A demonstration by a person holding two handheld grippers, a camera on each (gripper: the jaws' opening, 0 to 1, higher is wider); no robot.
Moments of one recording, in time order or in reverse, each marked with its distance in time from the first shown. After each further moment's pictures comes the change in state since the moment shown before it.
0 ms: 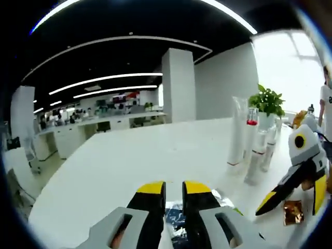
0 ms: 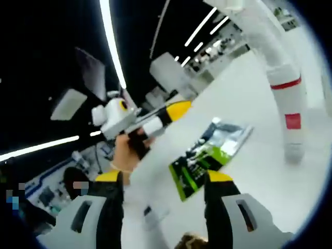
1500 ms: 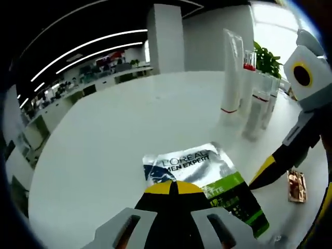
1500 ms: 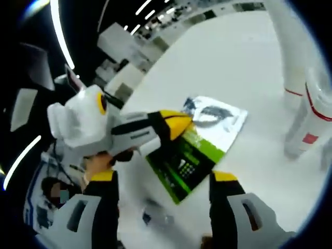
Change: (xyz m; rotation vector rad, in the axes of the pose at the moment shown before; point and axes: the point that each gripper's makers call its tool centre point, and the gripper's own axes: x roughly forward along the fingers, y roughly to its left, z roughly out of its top) left arm 0.008 -0.009 -0.072 0.012 0.328 -0.013; right arm 0.037 -0.002 -0.002 0.148 0.301 -0.332
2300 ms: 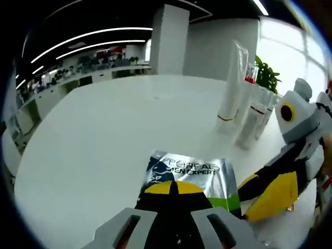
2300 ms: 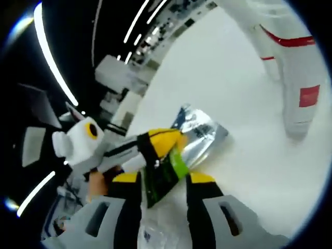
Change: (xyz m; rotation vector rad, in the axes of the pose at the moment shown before) left arm 0.004 -0.012 0.002 -0.091 -0.012 -0.093; right arm 0.007 -0.046 0.009 0.151 -0.176 -0.019
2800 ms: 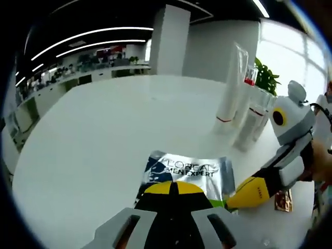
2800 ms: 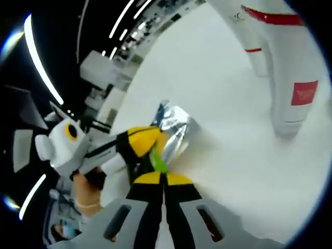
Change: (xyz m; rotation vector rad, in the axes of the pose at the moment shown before) left arm 0.002 0.002 0.004 -0.005 -0.025 -0.036; right arm 0.010 -0.009 0.008 0.059 0.034 -0.054
